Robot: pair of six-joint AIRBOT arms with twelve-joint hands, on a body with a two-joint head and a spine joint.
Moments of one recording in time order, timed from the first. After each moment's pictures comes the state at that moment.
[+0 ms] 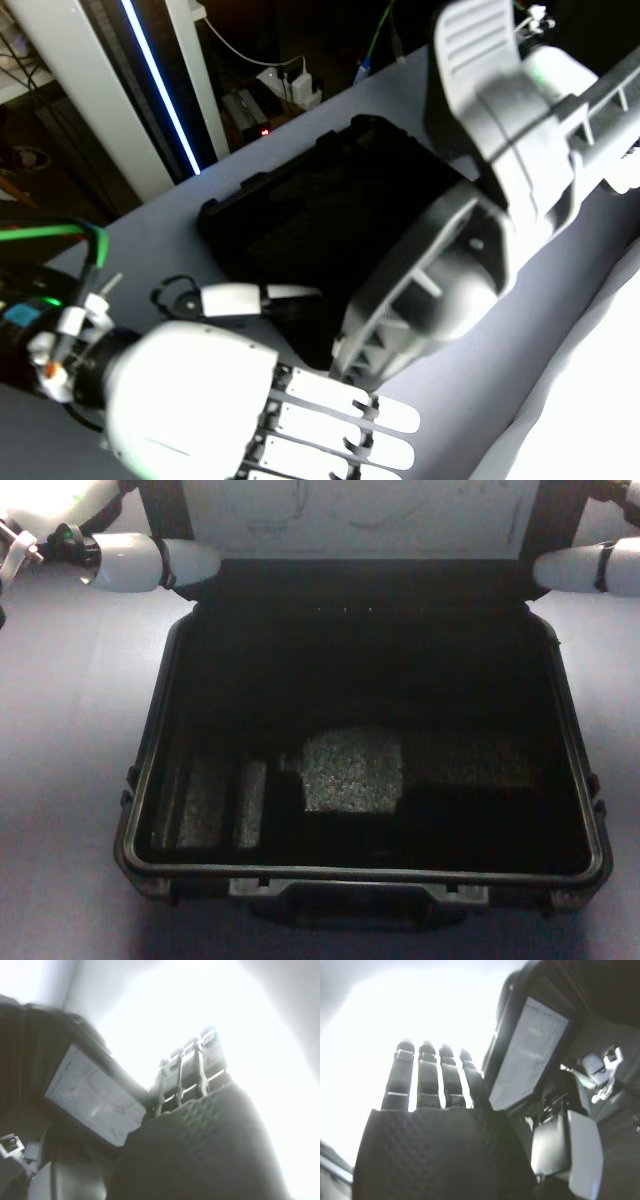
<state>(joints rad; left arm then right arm) 0.43 -1.09 1.45 -0.25 -0.53 1.02 -0.49 -1.10 1.52 -0.11 0.57 -0.61</state>
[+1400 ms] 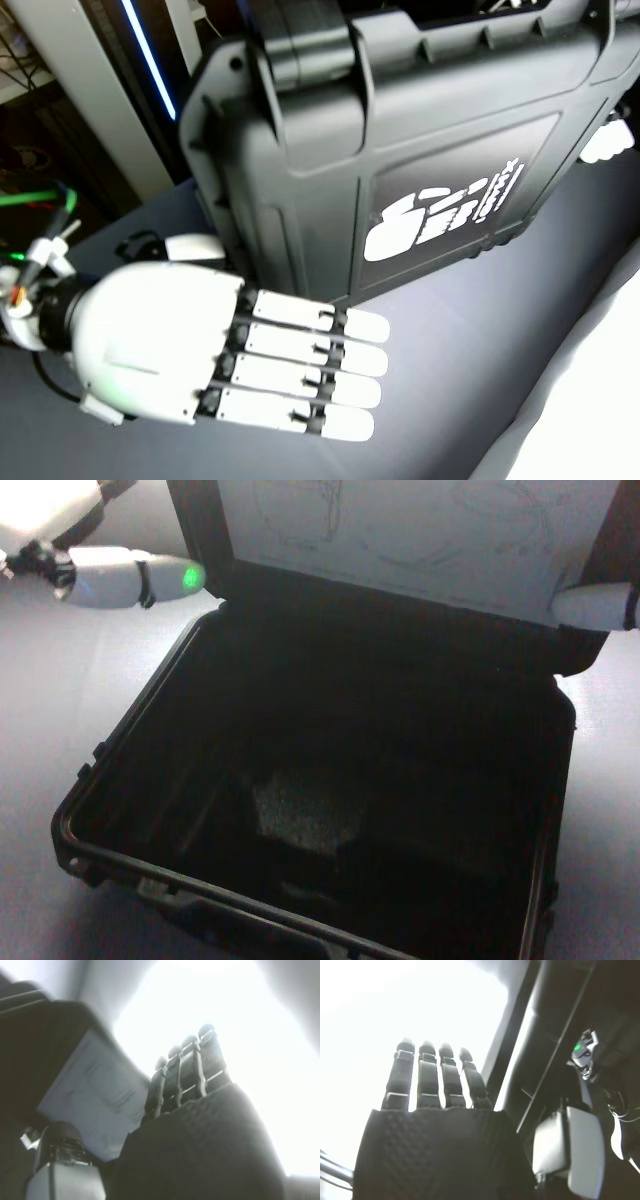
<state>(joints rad) 0.43 -1.03 1.39 -0.19 -0.56 1.03 -0.57 -0.99 1.37 -0.14 0.73 -0.61</state>
